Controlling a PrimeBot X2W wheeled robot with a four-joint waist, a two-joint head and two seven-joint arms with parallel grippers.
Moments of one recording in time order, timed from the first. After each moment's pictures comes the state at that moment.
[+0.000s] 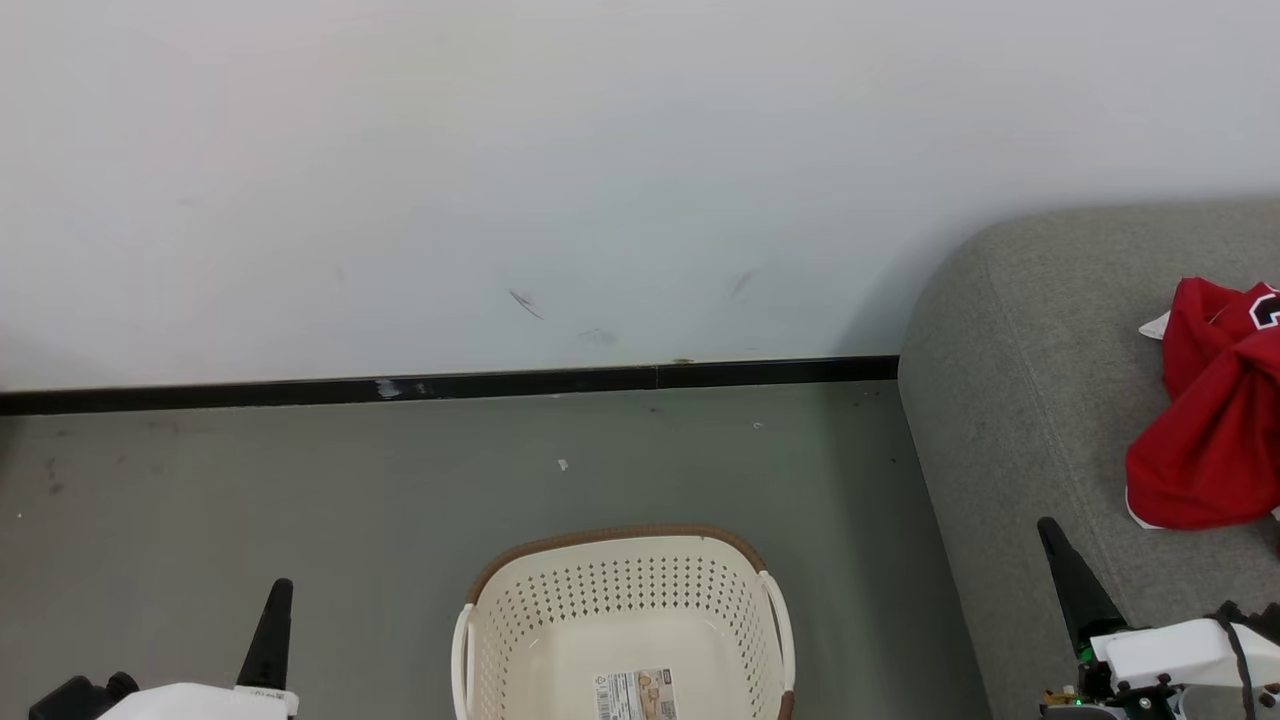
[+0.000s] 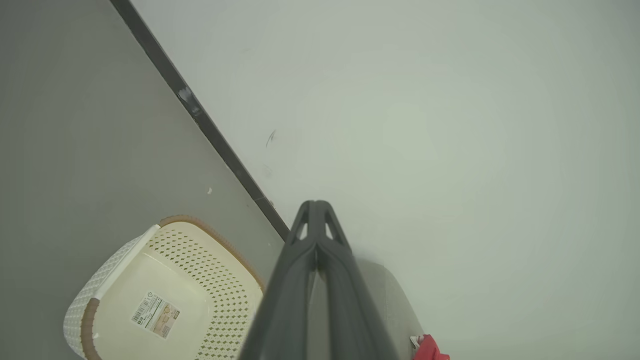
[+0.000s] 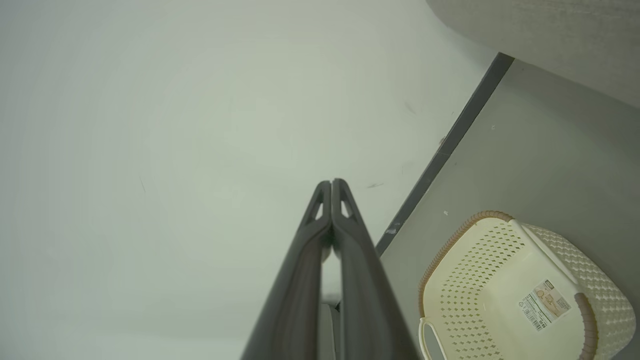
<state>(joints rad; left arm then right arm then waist) 0.02 0.07 0.01 0.16 -1.33 0.01 0.02 -0.01 -0.10 0.01 0.21 1.34 0.12 -0.06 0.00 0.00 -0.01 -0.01</state>
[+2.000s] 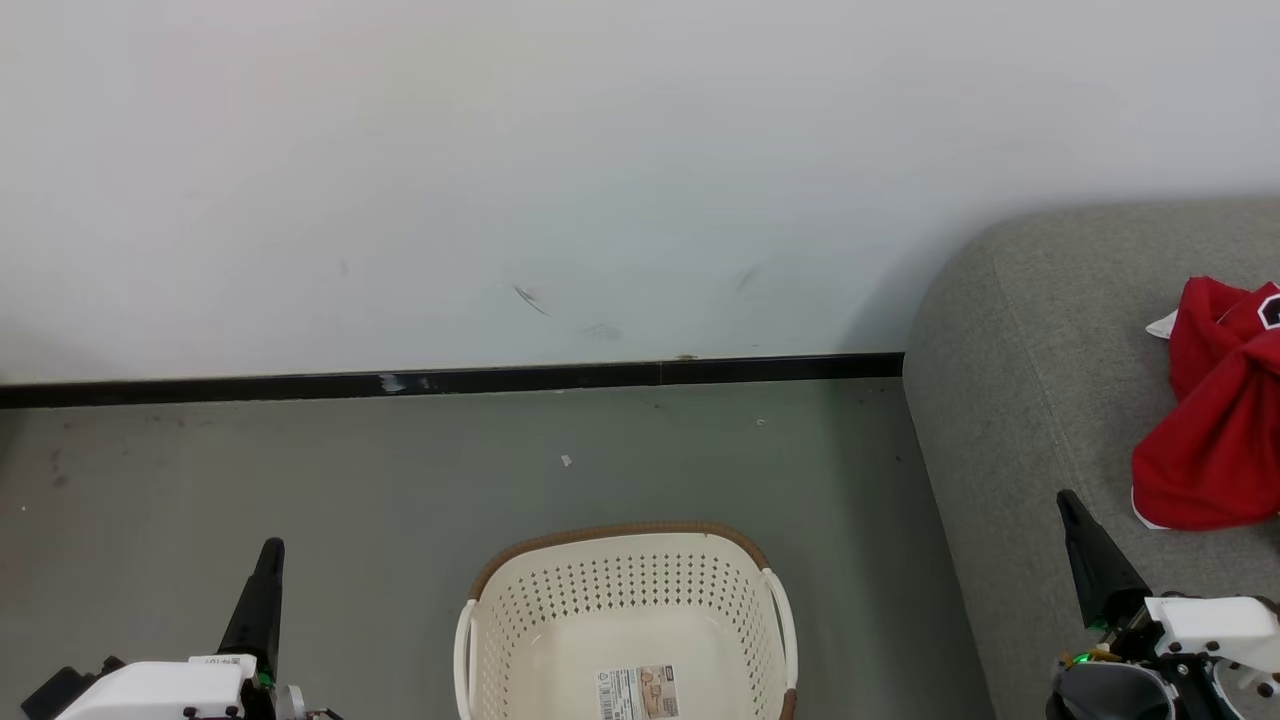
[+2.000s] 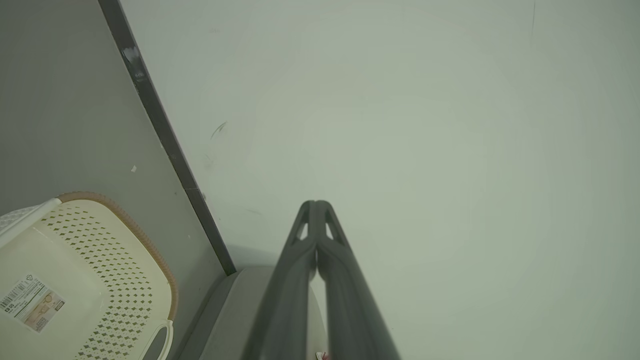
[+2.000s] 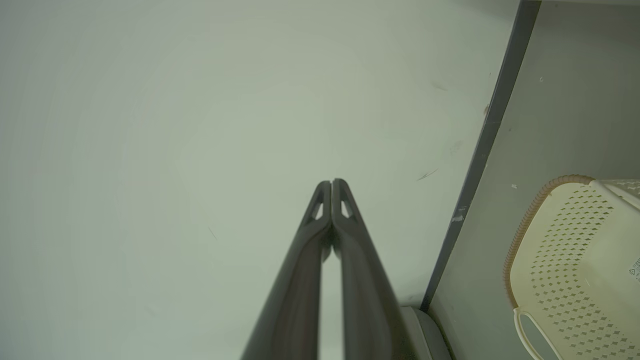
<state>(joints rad) -0.05 0.04 0.07 0.21 -1.62 -0.07 0.09 -0.07 -0.13 0.01 0.26 1.72 0.12 0.00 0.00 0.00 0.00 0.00</state>
